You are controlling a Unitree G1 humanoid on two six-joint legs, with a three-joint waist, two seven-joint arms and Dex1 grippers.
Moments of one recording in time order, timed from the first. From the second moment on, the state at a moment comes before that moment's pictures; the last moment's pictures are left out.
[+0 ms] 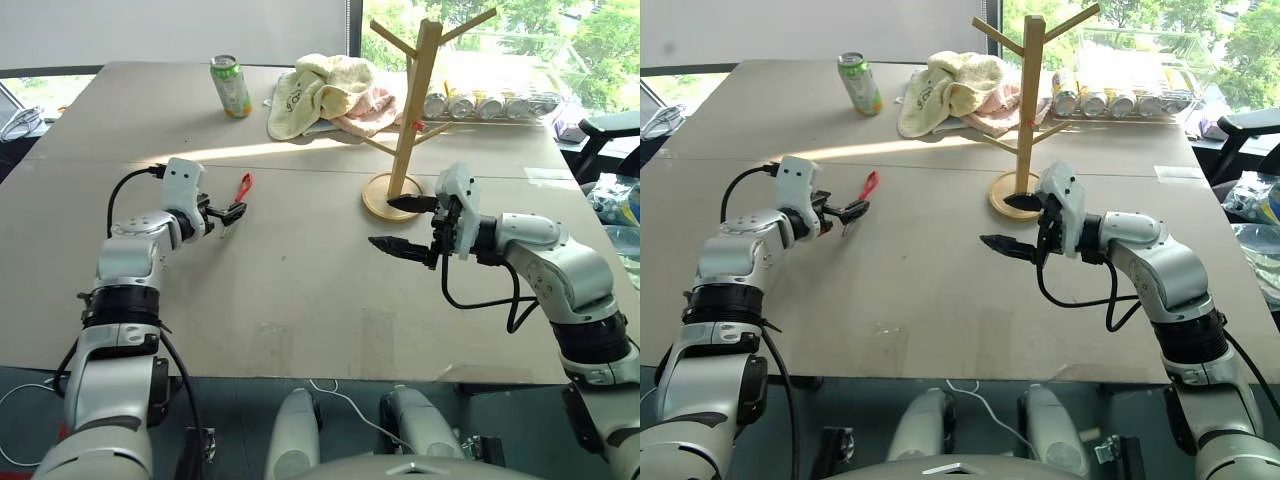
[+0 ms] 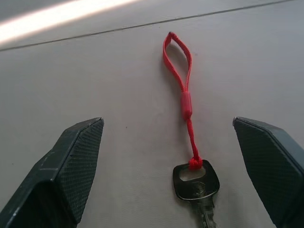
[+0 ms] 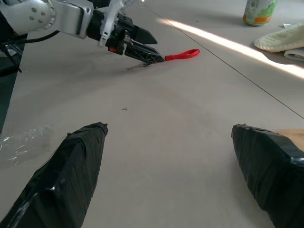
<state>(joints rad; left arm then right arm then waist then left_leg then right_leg) -0.70 0.66 0.11 0.56 -0.22 0.51 -0.55 -0.57 -0.50 0.12 -0.24 0.49 0.69 0.86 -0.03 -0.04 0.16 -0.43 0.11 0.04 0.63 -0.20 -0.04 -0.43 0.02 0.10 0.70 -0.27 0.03</state>
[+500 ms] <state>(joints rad) -0.91 0.59 0.07 0.95 -0.12 0.29 -0.61 -0.58 -0.50 0.12 -0.27 0.50 0.72 0.83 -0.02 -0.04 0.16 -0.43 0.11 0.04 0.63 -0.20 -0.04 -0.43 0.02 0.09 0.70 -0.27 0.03</state>
